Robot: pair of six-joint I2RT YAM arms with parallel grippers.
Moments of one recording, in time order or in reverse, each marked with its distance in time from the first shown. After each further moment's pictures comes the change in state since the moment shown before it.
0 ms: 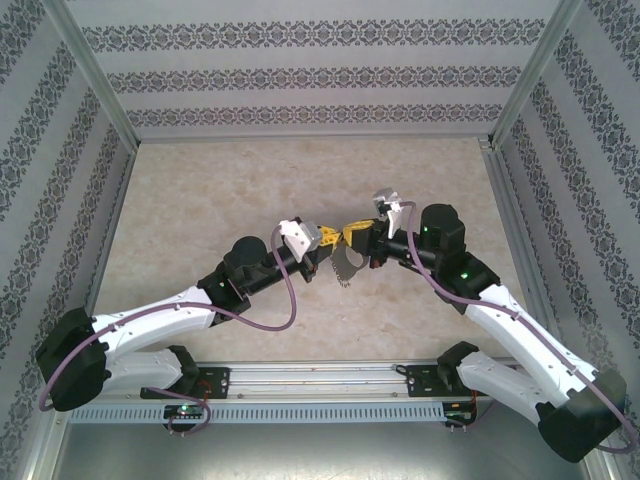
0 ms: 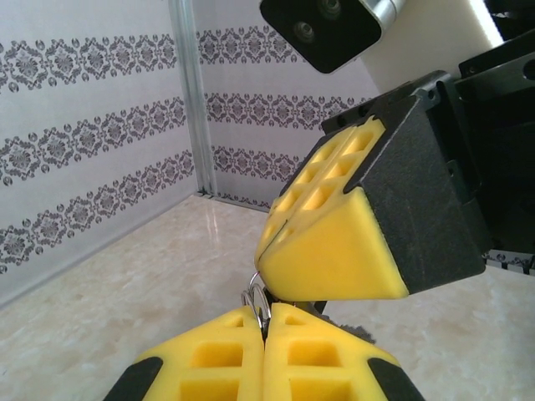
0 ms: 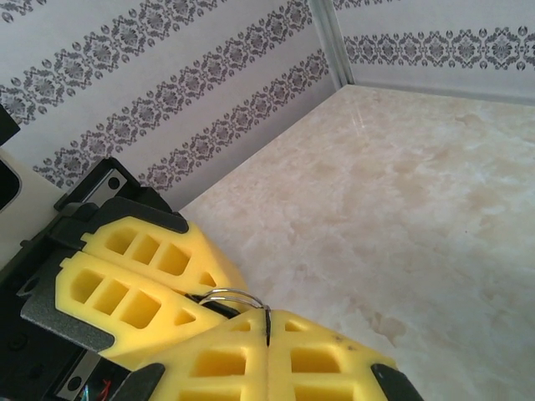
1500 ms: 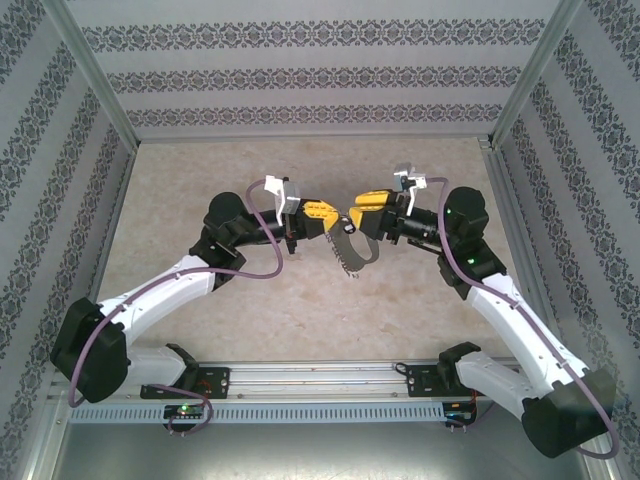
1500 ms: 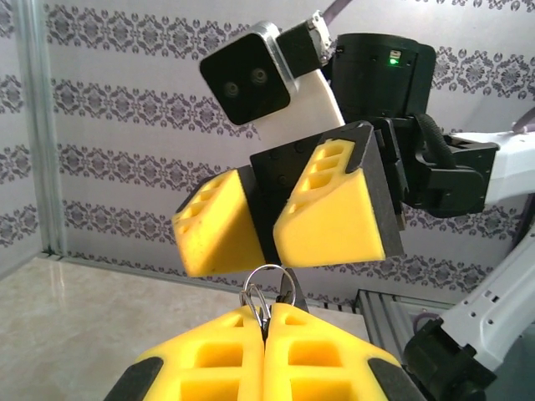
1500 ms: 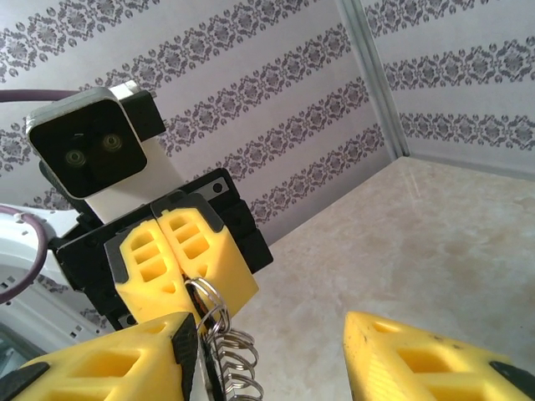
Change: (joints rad) left arm 0.285 0.120 0.188 0.108 0.697 -0.305; right arm -0.168 0.069 0.051 0.267 -0.285 0.162
